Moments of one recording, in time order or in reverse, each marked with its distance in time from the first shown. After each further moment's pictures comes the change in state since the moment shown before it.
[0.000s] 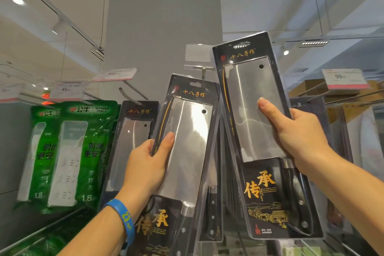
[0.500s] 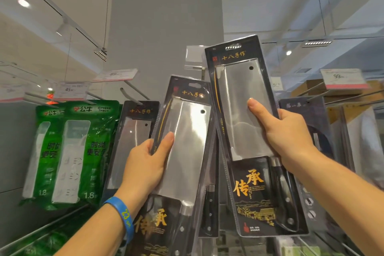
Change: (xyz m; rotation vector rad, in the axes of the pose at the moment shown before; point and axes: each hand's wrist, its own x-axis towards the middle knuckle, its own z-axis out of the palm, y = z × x) left_hand -0.007 0.009 -0.005 0.073 -0.007 -0.014; right_hand 0.002 0.001 0.012 0.005 -0.055 0.001
